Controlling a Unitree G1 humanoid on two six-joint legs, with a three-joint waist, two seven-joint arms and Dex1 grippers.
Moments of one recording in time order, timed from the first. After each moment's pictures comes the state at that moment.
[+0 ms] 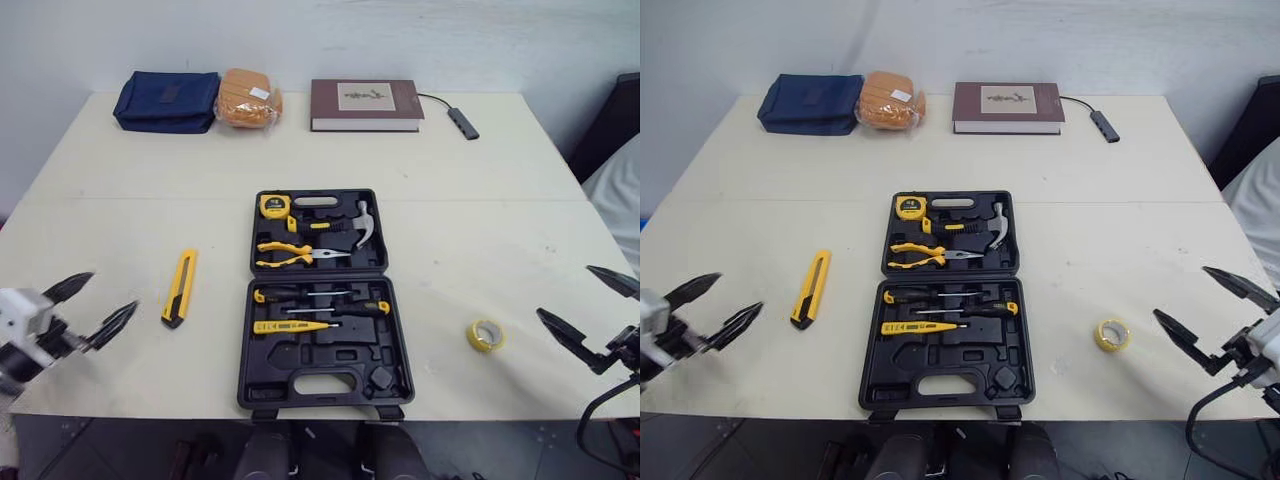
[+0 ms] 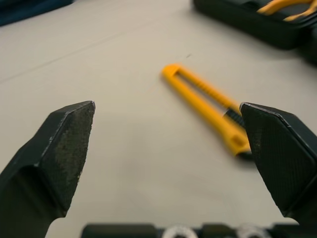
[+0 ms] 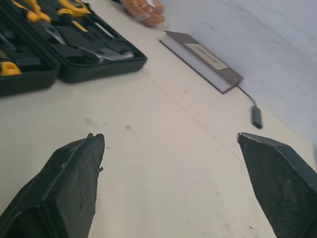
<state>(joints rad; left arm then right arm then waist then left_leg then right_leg) 0.17 0.71 0.71 0.30 -0.47 -0.12 -0.92 0.27 -0.70 -0.71 0.08 0.45 -0.43 1.03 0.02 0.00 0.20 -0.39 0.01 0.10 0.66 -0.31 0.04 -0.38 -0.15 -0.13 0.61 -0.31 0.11</state>
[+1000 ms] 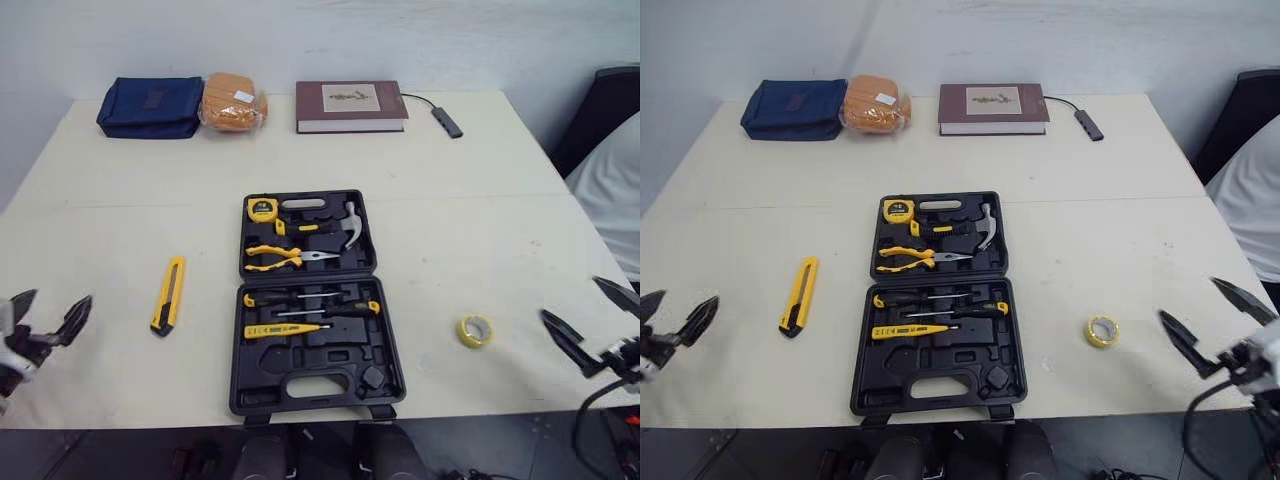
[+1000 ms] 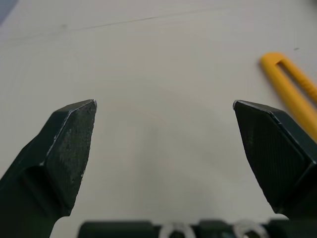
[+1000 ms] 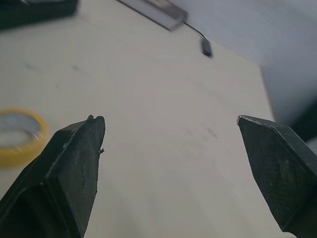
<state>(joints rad) 0.23 0.67 0.71 -0.05 -0.52 0.25 -0.52 0.26 -0.66 -0.56 0.00 0.55 -0.39 0.97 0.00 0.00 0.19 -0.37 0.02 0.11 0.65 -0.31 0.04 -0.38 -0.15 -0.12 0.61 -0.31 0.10</state>
